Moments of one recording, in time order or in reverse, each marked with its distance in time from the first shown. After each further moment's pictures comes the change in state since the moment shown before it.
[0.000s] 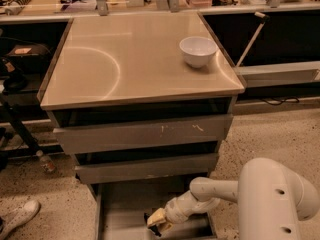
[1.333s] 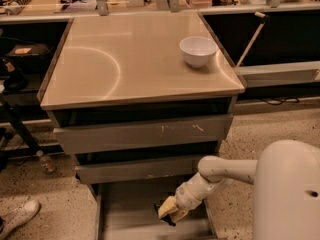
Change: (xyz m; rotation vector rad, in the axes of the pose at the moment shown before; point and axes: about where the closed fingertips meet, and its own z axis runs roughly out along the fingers) arm 0.033 0.054 -0.097 0.160 0.033 -0.107
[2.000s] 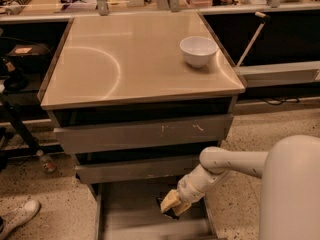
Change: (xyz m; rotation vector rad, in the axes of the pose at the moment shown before) arm 0.005 0.020 -0.032 0.051 -0.010 -0.048
